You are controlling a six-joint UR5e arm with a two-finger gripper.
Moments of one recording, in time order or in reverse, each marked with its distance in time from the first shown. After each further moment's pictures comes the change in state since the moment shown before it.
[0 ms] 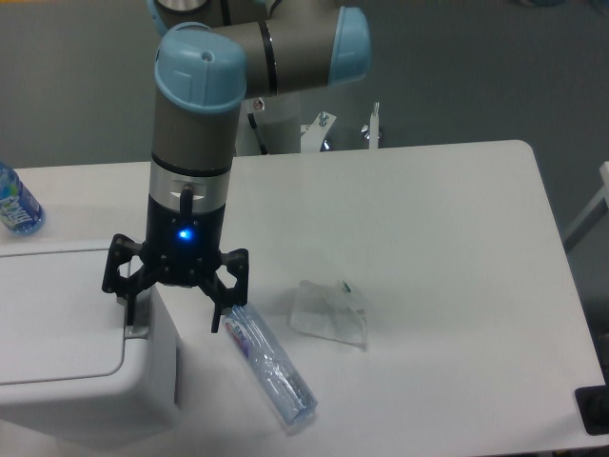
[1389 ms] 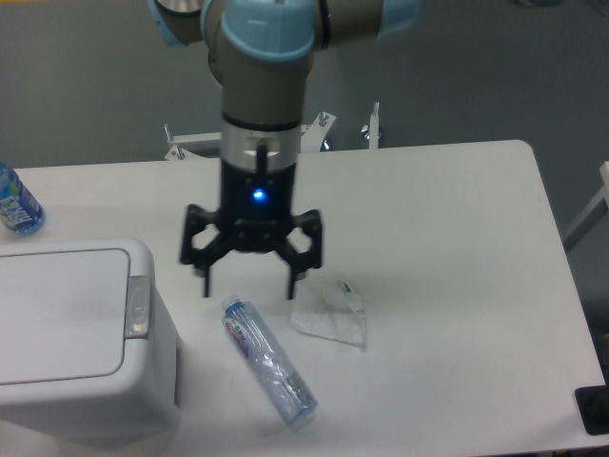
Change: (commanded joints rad) arm 0.032 0.041 -0.002 -0.044 -0.006 -0.014
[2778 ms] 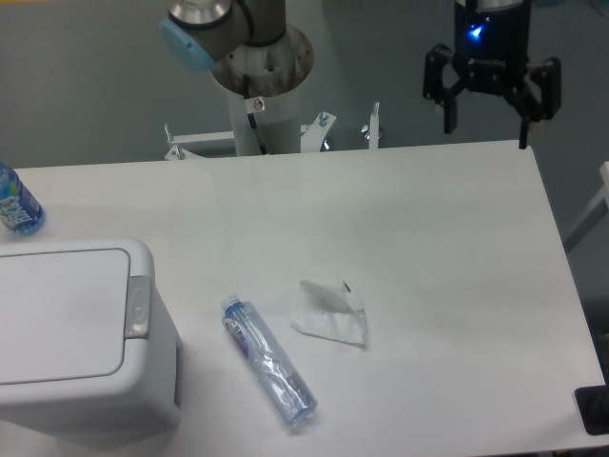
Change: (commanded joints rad) arm 0.548 0.225 -0.075 -0.262 0.173 1.285
